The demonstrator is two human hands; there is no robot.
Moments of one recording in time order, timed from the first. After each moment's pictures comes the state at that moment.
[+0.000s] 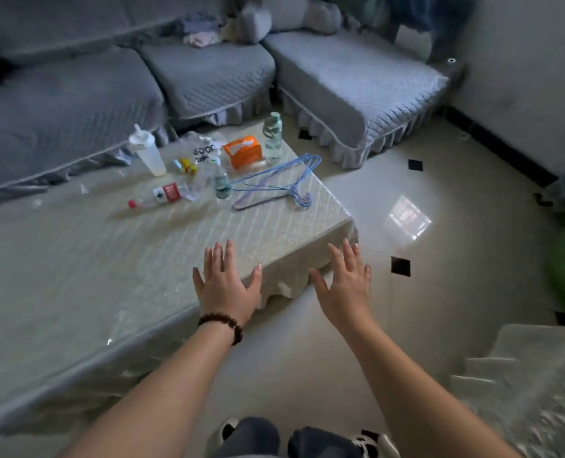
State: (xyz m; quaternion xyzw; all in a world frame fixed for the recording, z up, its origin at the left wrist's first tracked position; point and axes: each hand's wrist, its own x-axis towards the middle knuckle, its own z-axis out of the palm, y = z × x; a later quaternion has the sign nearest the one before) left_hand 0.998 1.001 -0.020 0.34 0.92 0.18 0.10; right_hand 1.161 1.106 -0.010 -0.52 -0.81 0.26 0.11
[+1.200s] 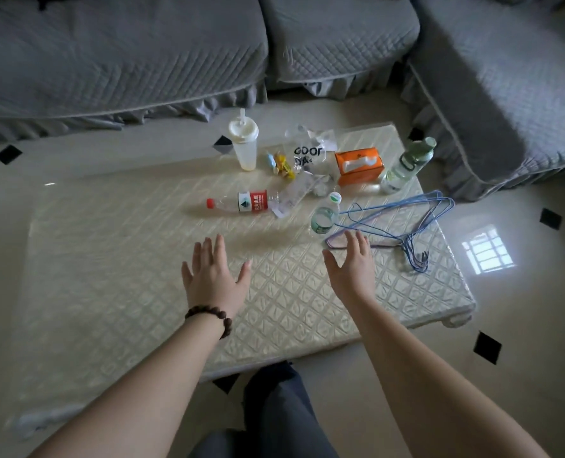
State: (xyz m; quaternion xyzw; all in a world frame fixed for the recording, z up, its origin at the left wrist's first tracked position) left_hand 0.651 1.046 -0.093 0.18 0.96 0.12 0.15; right_hand 0.771 1.240 -0.114 -0.46 -0.82 0.33 0.02
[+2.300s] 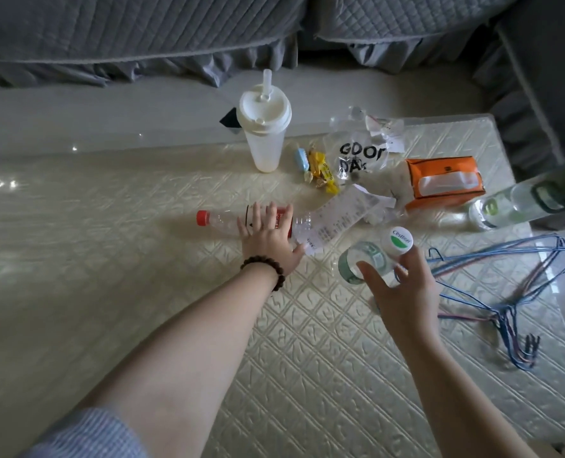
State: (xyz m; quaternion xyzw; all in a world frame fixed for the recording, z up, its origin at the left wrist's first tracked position) left_hand 0.462 1.216 -0.338 0.29 0.93 0.04 0.22; right_hand 0.640 1.332 -0.270 -0.45 -0.76 0.44 0.13
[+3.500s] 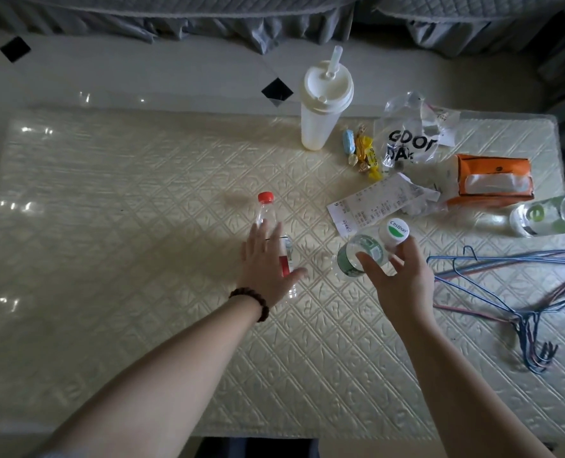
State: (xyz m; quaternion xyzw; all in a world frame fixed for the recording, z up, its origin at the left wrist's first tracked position) left_hand 0.511 1.102 -0.331 0.21 0.92 0.22 0.25; right_hand 0.612 1.289 -0.246 -0.41 -0.78 0.47 0.04
